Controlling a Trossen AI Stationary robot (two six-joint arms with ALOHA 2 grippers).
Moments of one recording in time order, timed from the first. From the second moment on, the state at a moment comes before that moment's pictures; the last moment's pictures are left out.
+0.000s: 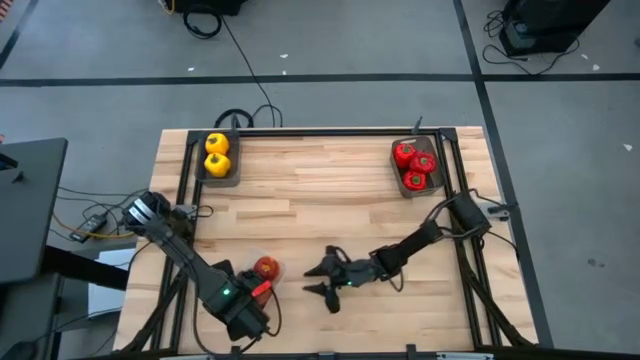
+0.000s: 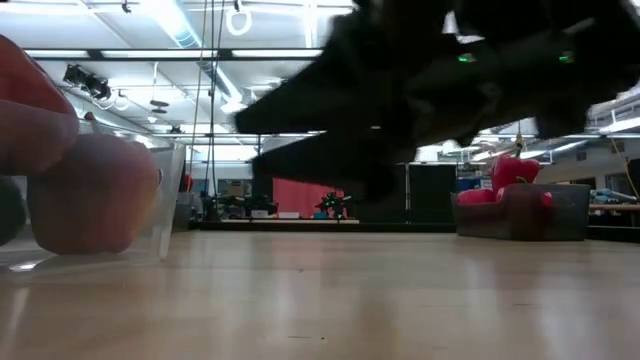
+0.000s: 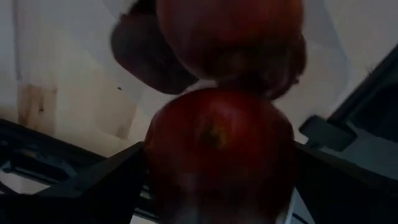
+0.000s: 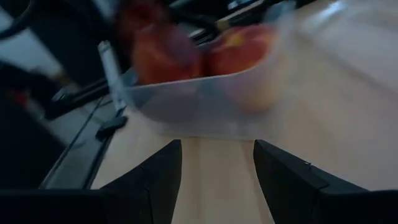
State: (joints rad) left arm -0.75 1.81 1.55 -1.39 0.13 -1.19; right arm 0.43 2.09 0.93 0.89 0.33 0.56
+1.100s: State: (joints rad) left arm -0.89 1.63 1.55 -1.54 -0.32 -1.57; right arm 0.26 2.14 1.34 0.44 0.17 0.28
